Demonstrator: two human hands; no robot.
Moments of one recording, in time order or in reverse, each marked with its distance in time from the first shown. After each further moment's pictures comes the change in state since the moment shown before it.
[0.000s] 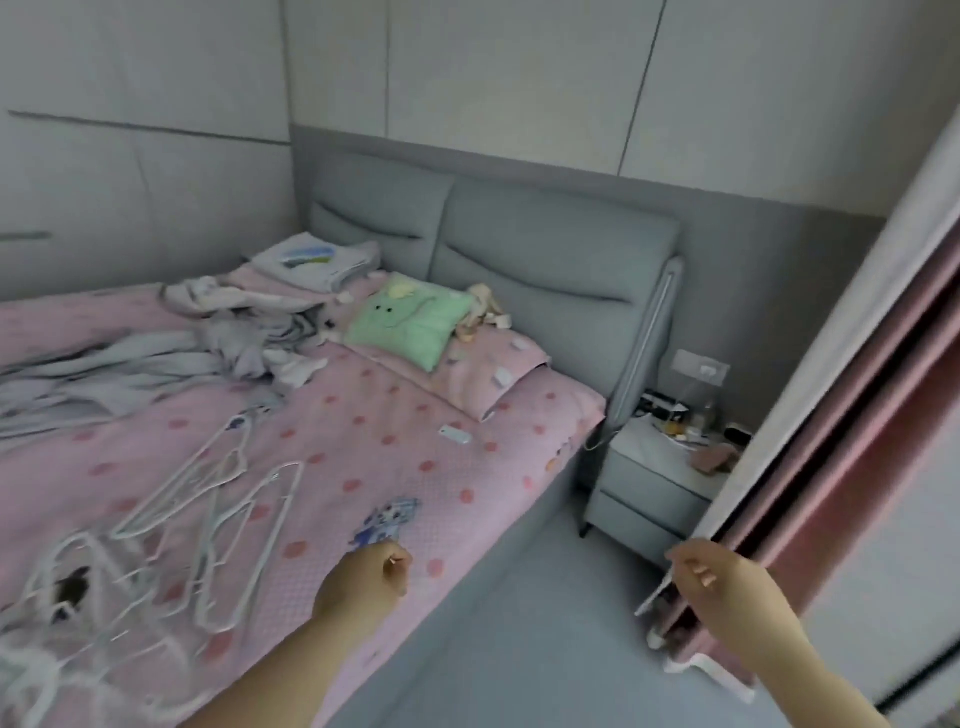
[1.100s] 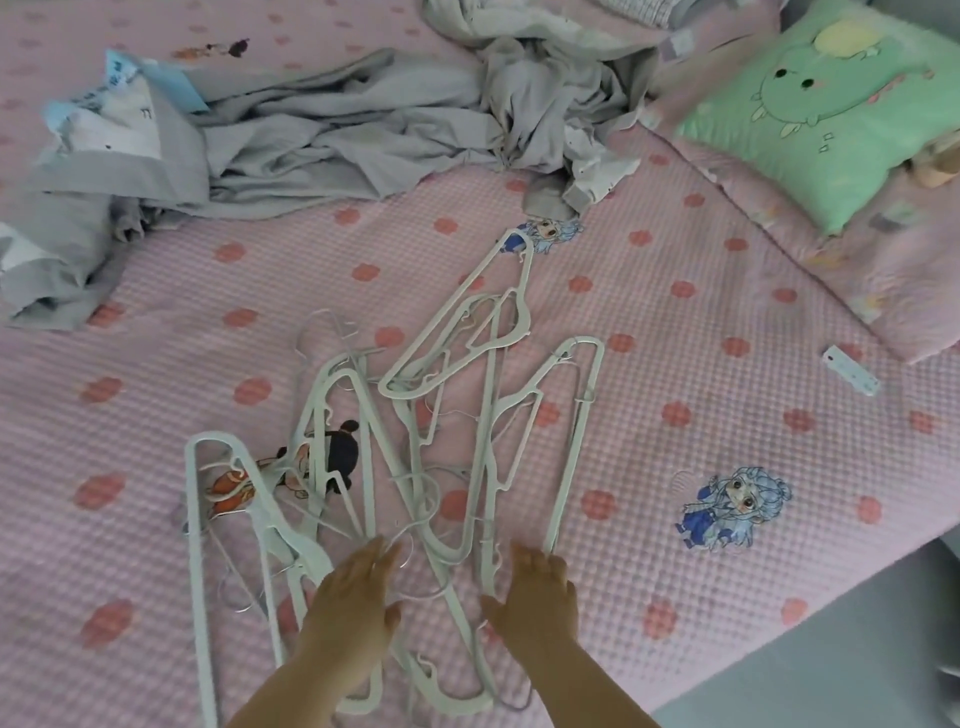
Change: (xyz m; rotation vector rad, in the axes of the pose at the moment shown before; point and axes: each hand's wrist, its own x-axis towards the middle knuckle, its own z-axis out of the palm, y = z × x) left_hand 0.120 -0.390 -0.103 0.365 -0.259 -0.476; right_hand 0.115 -0.324 0.532 -0.434 -0.881 -0.271
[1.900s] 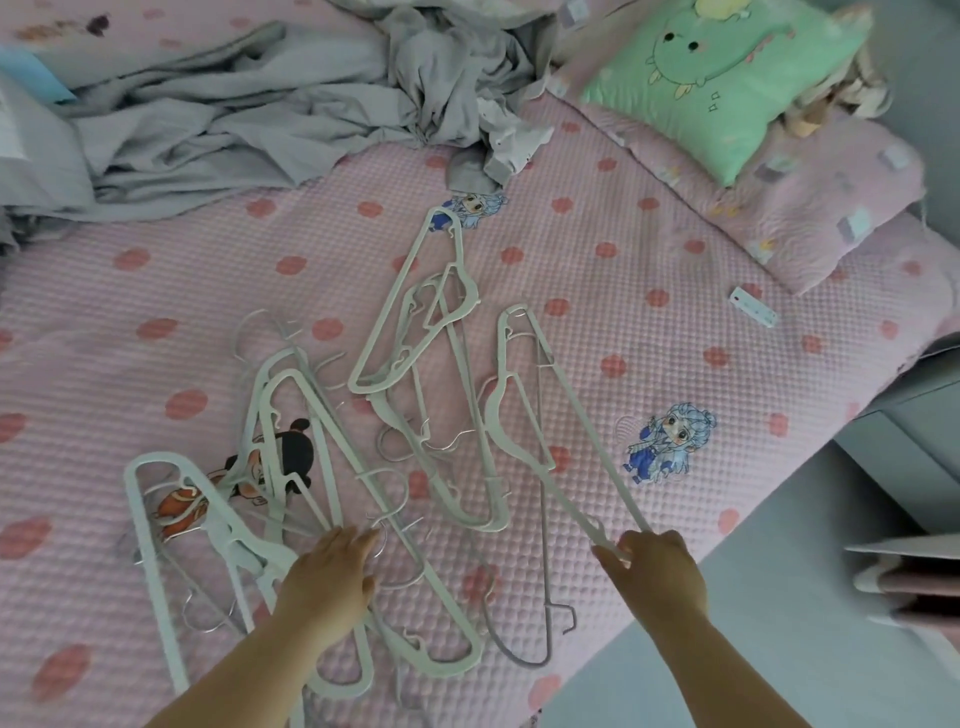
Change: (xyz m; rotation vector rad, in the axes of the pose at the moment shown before) left_hand 0.025 -0.014 -0.006 0.132 -0.096 0.146; right_hand -0.056 0.093 -0.038 0.115 0.318 0.325
